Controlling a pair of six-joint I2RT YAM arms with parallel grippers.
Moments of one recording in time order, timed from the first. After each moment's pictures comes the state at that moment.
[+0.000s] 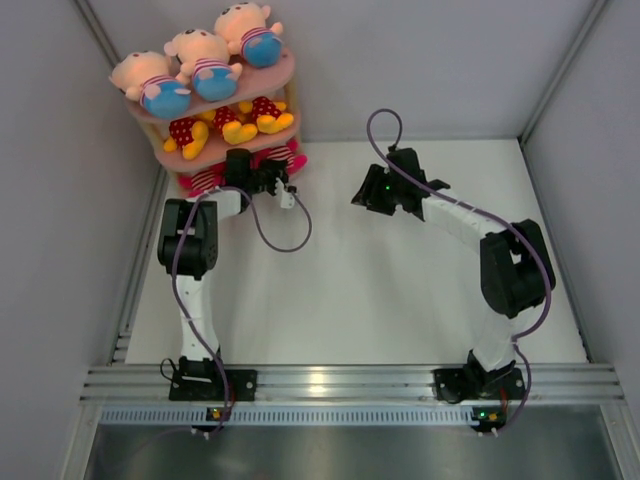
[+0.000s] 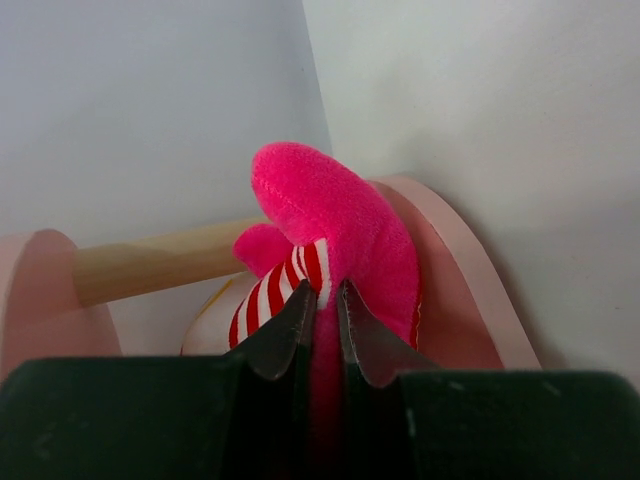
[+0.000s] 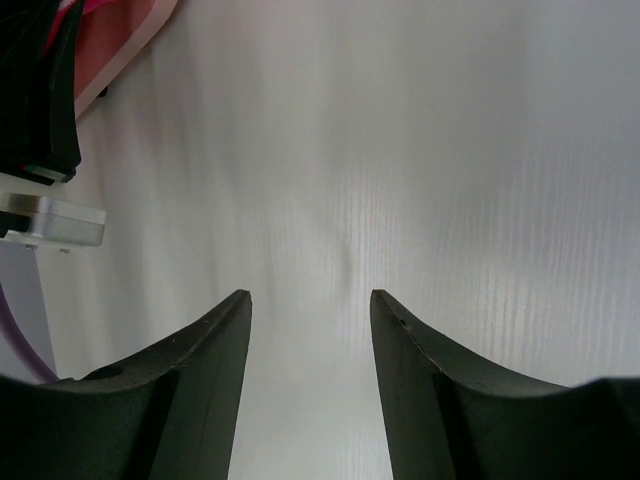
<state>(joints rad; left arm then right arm) -0.10 2.19 1.44 0.29 0.72 1.76 0.44 1.81 1.34 -0.23 -0.15 0.70</state>
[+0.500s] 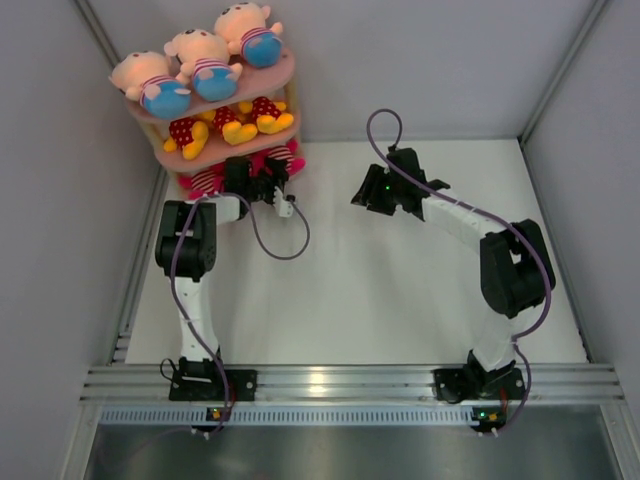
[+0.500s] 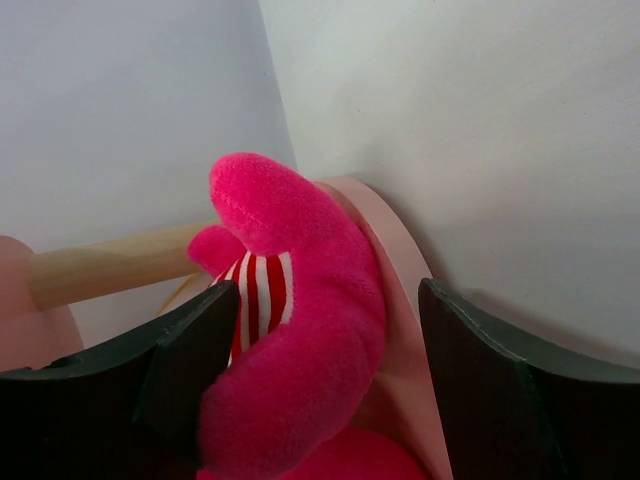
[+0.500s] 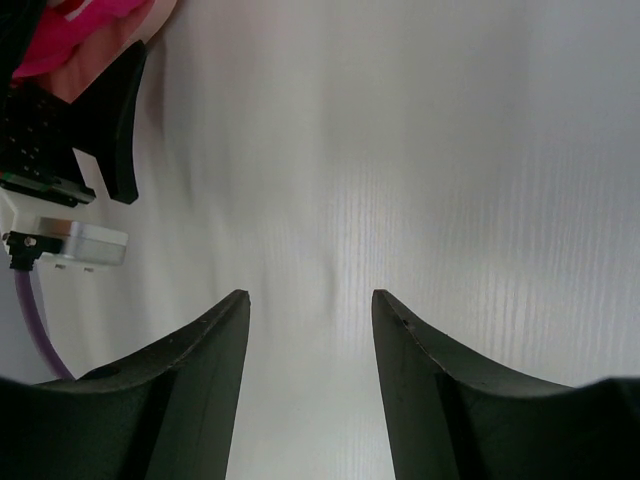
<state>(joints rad) -0.10 2.18 1.37 0.31 0.72 1.79 0.44 1.81 1.34 -0.23 -0.15 0.70</state>
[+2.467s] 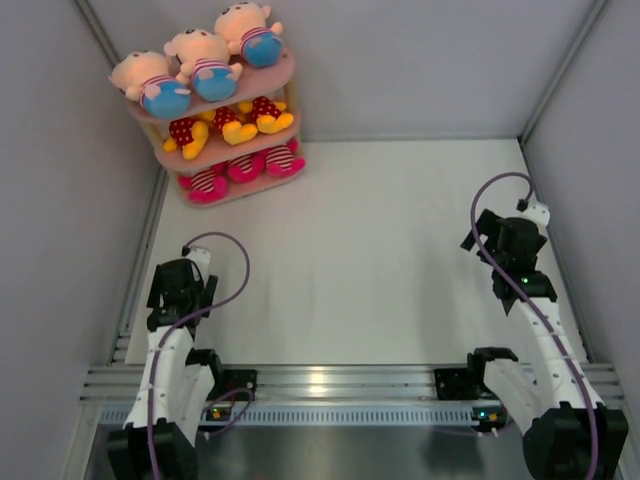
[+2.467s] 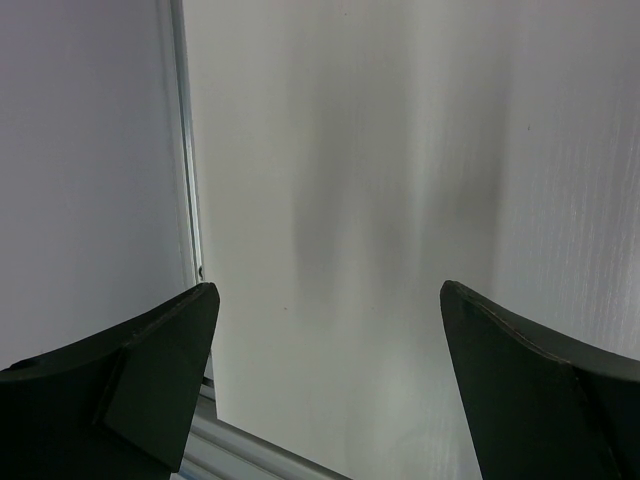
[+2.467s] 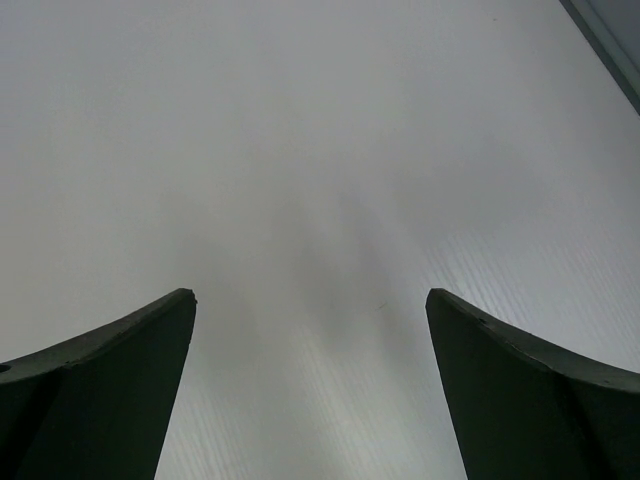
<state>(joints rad) 0.15 0.70 0.38 -0.46 -0.31 0.43 -0.02 0.83 0.61 -0.33 0.25 0.37</state>
